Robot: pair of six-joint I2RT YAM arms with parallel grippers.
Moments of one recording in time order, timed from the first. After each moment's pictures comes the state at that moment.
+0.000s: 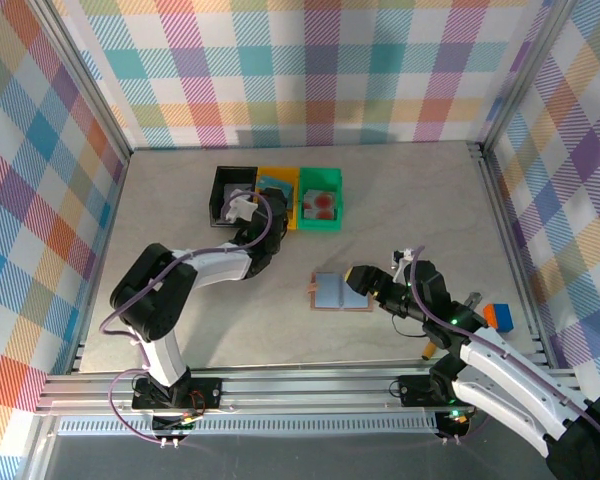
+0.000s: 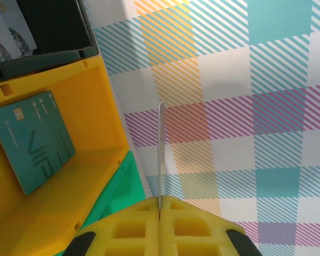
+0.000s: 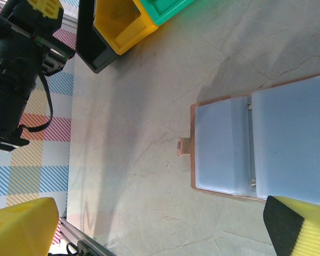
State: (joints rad) left arm -0.63 1.78 0.98 0.57 -0.63 -1.51; right arm 0.63 0.70 0.40 -0.21 -0.20 1.01
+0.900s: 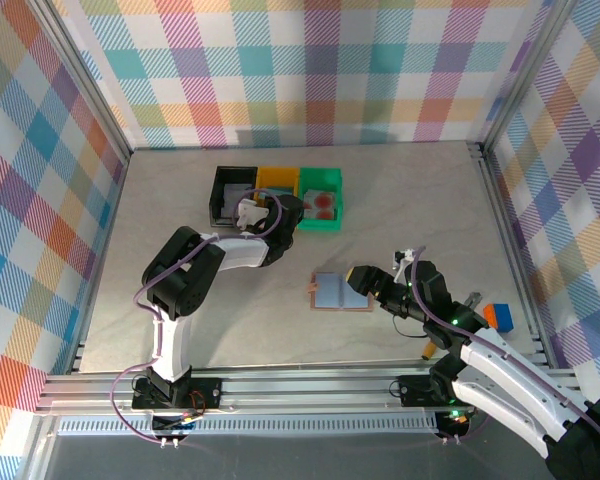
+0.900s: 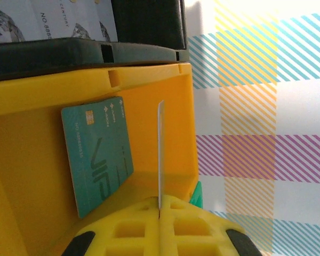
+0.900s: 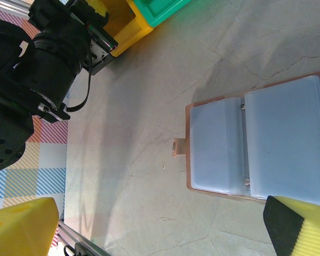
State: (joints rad) left arm -0.62 2.01 1.16 0.38 -0.72 -1.73; right arm 0.62 0.70 0.40 -0.22 -0.19 1.01
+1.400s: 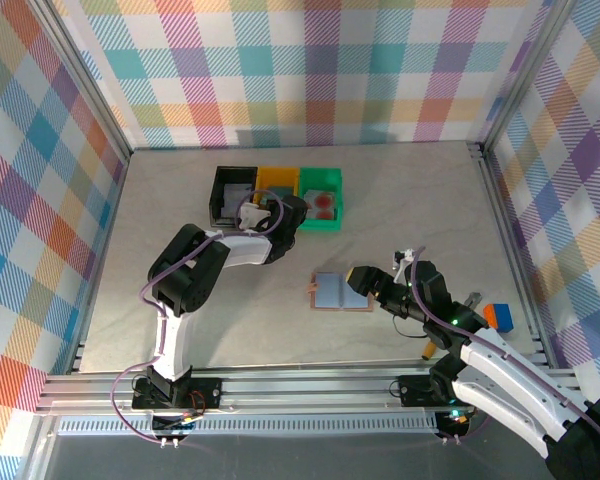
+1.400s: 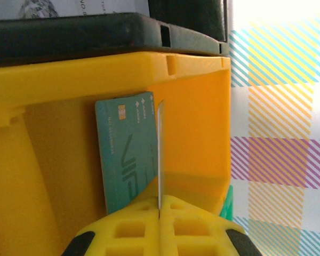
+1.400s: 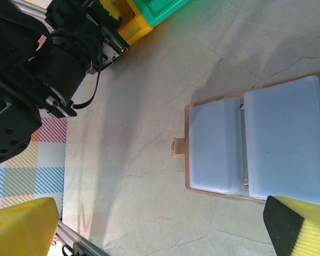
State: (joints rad) left arm -0.62 2.05 1.20 0.27 -0.70 -1.79; right arm 0.62 0.70 0.40 -0.22 -0.19 1.00
